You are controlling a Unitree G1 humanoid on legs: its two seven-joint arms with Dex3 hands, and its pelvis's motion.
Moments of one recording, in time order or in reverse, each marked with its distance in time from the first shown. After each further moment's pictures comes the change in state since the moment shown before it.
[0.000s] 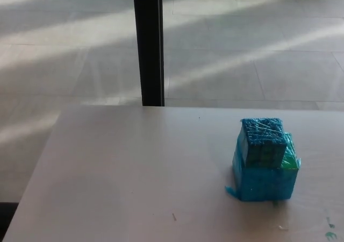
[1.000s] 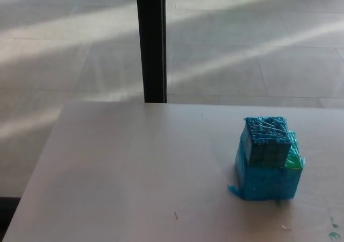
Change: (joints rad) left_arm -0.925 0.150 -0.501 -0.267 0.089 0.128 0.020; right_arm -0.009 -0.008 -0.008 0.011 0.013 -0.034 0.092
